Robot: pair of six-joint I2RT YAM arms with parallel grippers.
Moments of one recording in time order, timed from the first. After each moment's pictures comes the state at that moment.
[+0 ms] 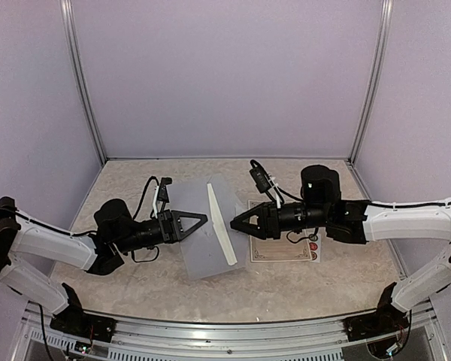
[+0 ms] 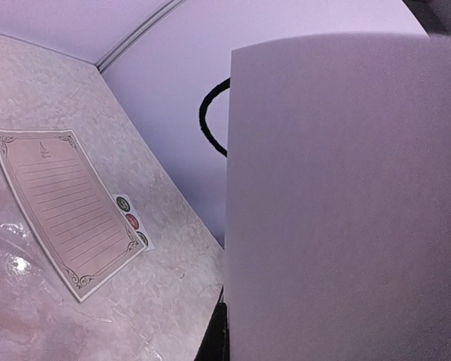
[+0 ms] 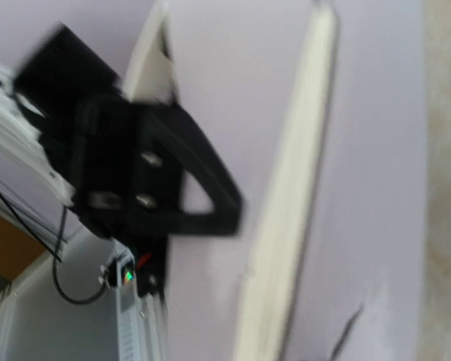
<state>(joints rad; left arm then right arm) -0.85 1.39 0.43 1.04 0.39 -0.93 0.91 1.35 0.82 0.30 -0.54 0.49</state>
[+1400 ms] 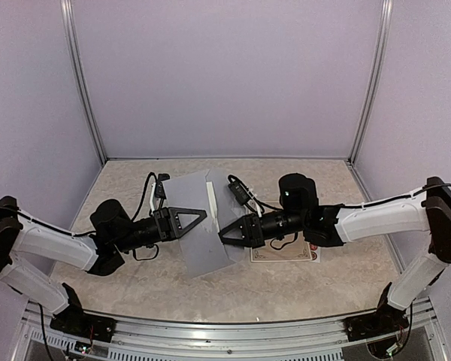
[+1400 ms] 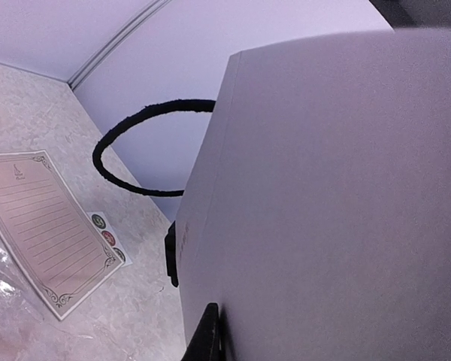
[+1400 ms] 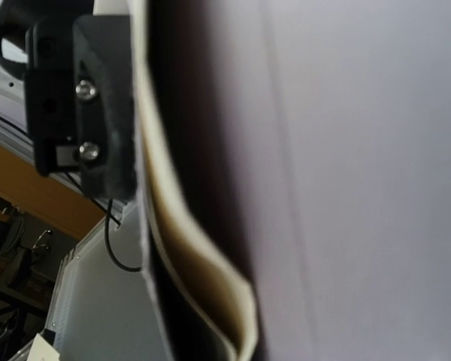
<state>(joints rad) -0.85 1.40 0.43 1.16 0.42 -0.95 0.94 1.59 0.87 0.47 -0.73 0.60</state>
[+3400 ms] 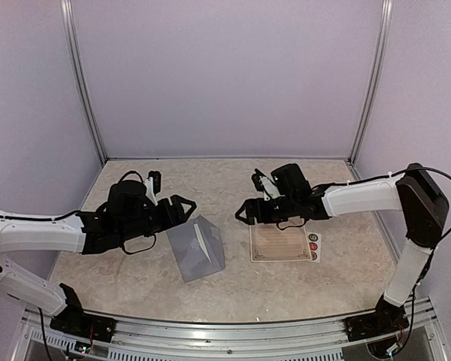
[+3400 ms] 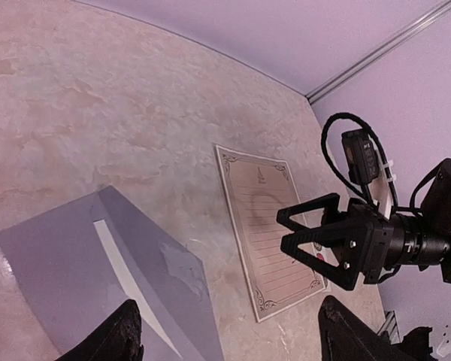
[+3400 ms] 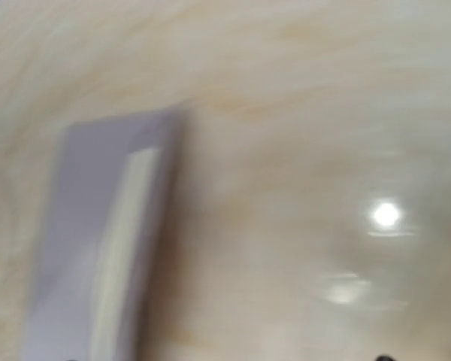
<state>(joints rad) -0.82 1.24 0.64 0.21 -0.14 -0.82 0.75 1.80 1.09 0.04 -0.23 0.49</state>
